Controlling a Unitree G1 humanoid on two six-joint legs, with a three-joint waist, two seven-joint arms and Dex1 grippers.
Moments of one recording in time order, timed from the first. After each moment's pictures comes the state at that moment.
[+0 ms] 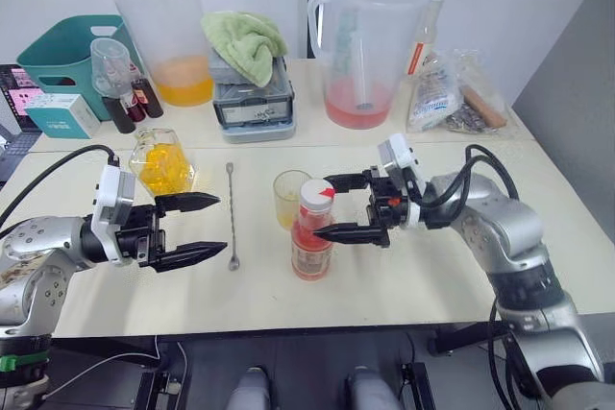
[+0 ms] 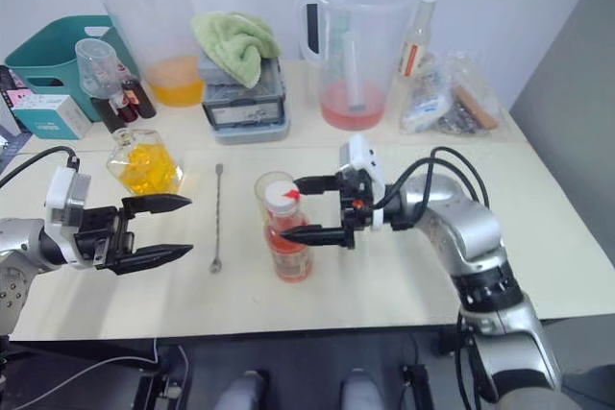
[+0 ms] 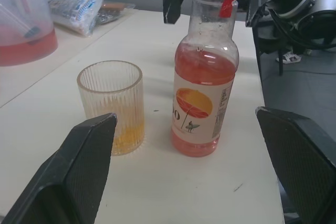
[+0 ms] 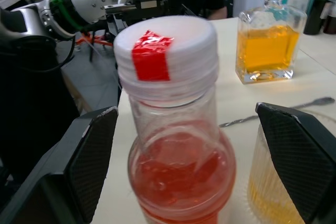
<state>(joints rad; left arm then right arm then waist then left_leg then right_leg) -0.19 0.87 0.32 -0.15 -0.74 0.39 -1.33 -0.76 -0.54 0.17 -0.01 0.59 0.52 1.28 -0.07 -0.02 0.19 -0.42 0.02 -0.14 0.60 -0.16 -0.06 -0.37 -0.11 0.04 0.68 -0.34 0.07</state>
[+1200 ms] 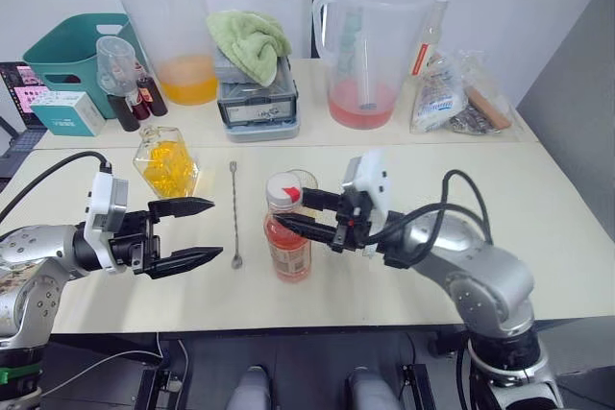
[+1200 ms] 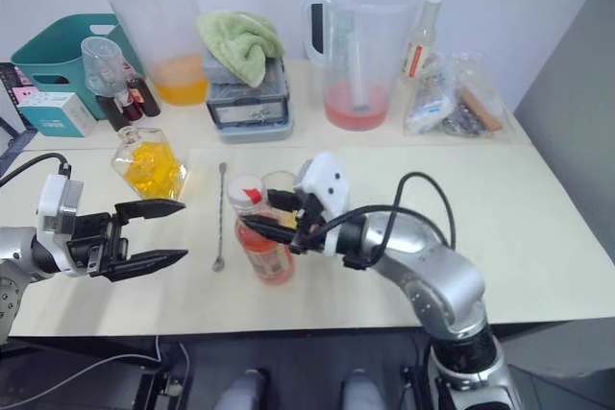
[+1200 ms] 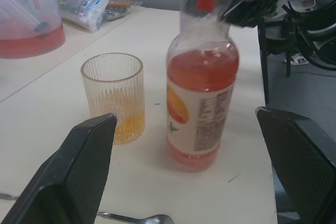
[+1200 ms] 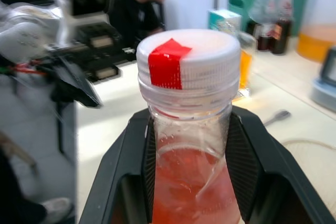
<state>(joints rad) -0.15 0.87 0.33 -0.18 -0.75 0.39 -1.32 -0.50 -0.35 0.20 -0.62 0.53 0.81 0.56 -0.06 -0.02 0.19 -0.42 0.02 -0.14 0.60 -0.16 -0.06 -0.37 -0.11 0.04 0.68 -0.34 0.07</state>
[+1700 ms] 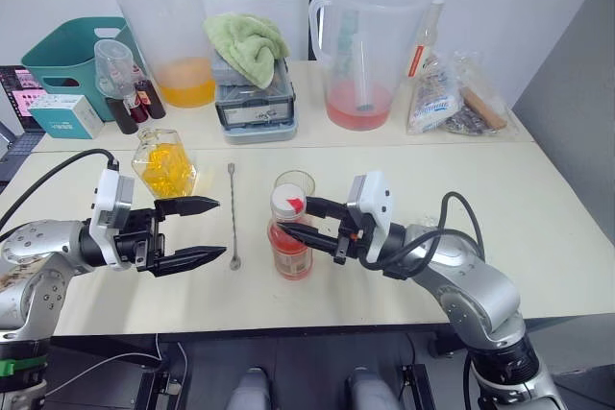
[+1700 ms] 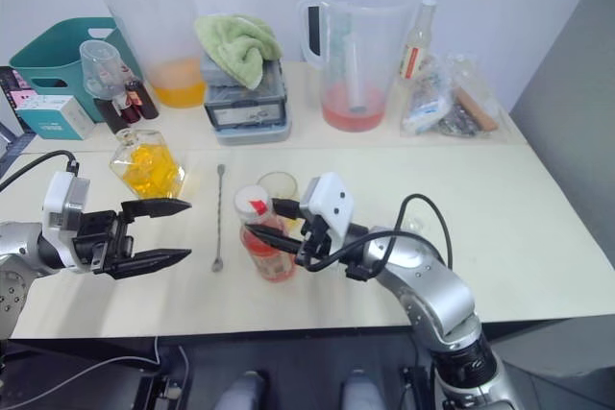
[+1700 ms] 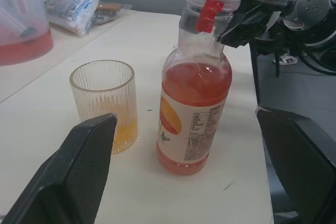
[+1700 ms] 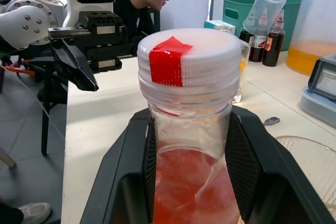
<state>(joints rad) -0.19 0.87 0.31 -0.16 -0.75 0.40 -1.34 -0.43 -0.38 0.22 -0.53 0.49 0.58 0.69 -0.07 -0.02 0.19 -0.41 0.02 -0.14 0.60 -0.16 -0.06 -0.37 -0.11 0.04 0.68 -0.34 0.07</state>
